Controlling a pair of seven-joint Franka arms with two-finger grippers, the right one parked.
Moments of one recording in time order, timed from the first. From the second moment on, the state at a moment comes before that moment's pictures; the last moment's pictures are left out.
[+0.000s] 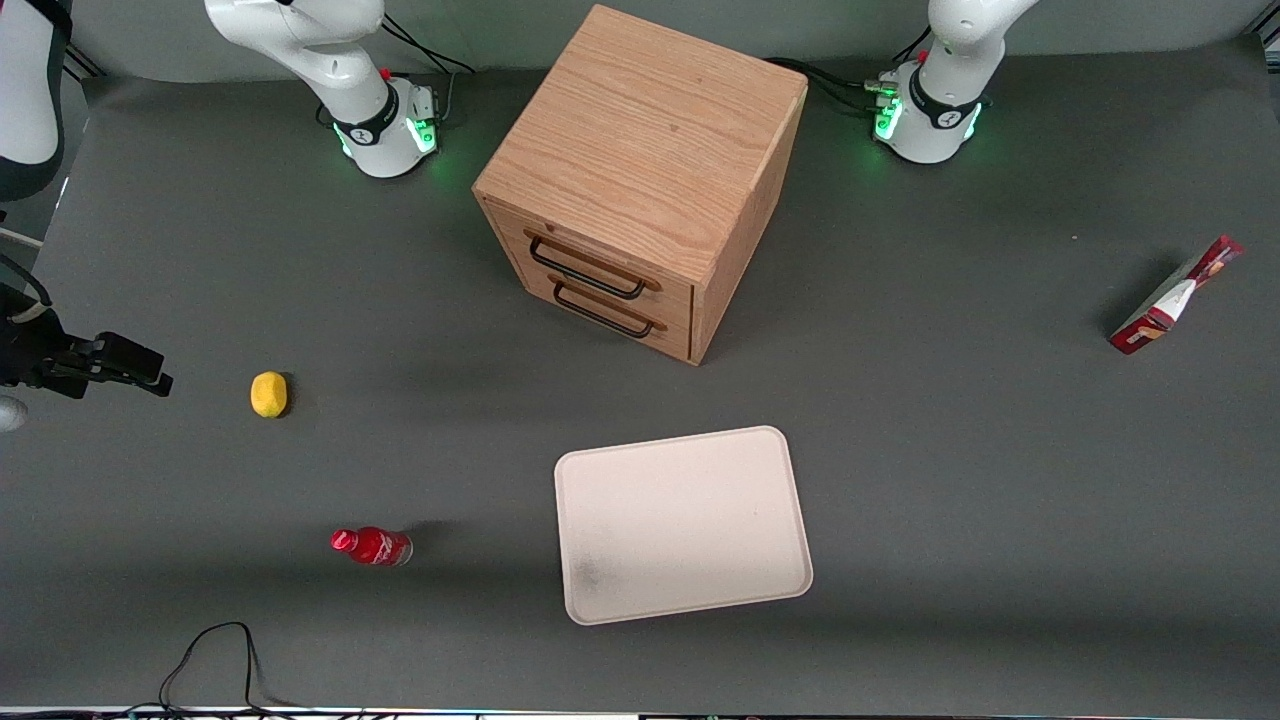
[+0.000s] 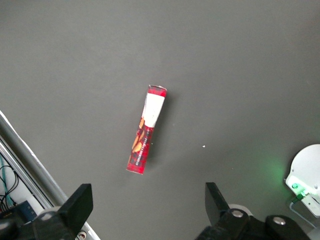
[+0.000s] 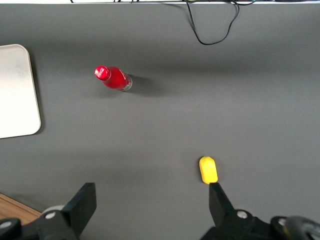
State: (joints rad) arm 0.70 -0.26 0.00 -2.00 0.01 1.73 1.26
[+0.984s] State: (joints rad) arm 0.72 -0.24 0.00 -2.22 0.02 2.01 1.31
